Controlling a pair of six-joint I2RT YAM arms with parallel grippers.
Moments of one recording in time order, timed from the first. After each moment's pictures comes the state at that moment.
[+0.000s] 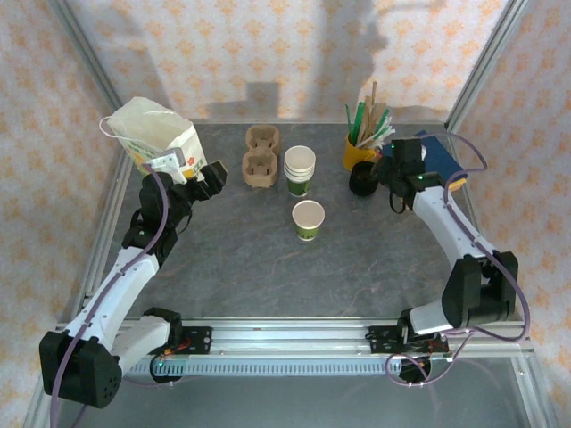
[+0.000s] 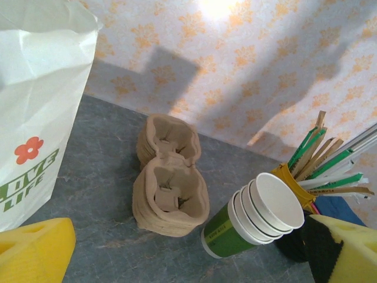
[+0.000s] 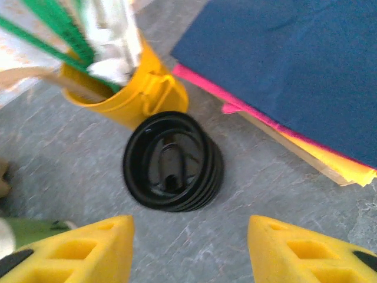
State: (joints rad) left arm -0.15 0.99 0.74 0.01 0.08 -0.54; right arm 0.12 1.44 1.13 -0.48 0.12 0.63
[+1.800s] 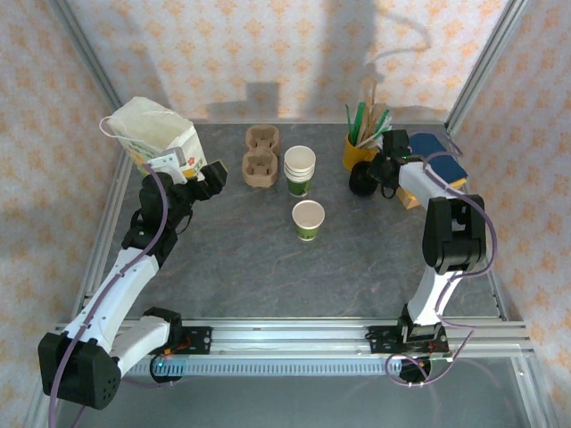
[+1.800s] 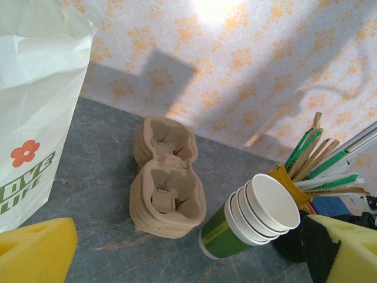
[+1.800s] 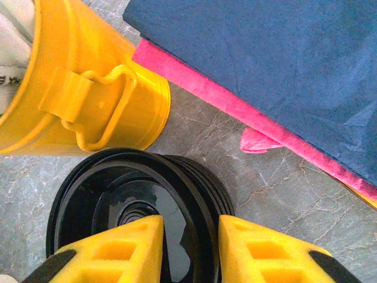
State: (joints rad) left arm -0.16 0.98 0.75 0.01 0.08 -0.54; right arm 0.08 1.84 1.32 -0.44 0.03 0.61
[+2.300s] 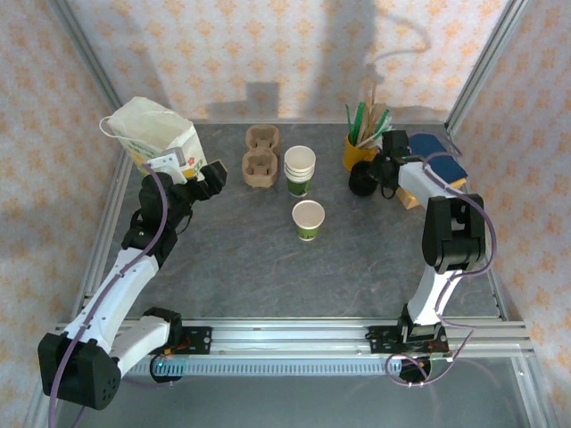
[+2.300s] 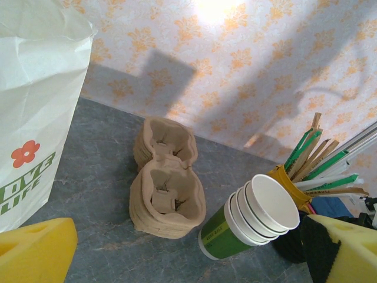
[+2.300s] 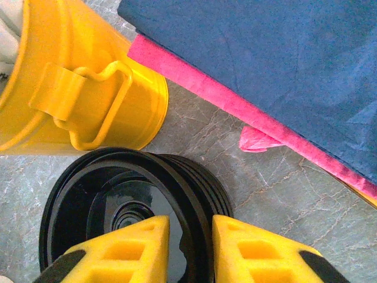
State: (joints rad) left arm -0.16 0.97 0.75 0.01 0.07 -0.54; right arm 0.08 1.84 1.32 -0.44 0.03 0.61
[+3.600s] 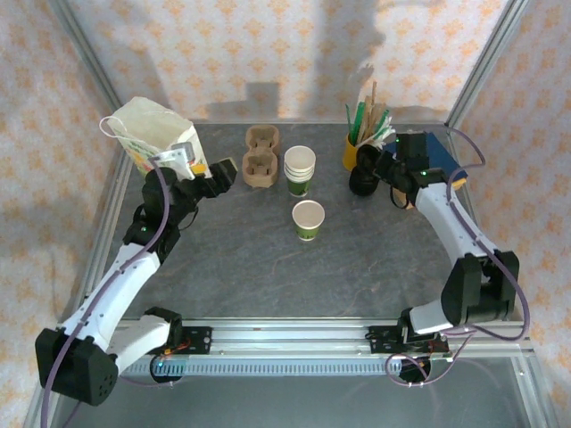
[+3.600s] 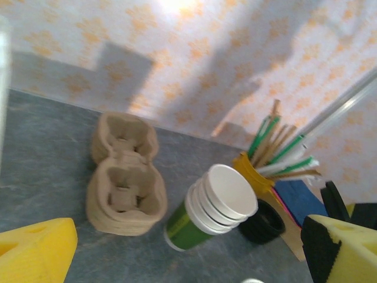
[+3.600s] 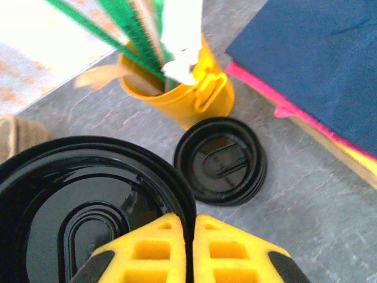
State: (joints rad) left arm -0.23 1.03 0.83 0.00 0.17 -0.54; right arm 0.14 1.41 1.18 -0.49 -0.03 0.57
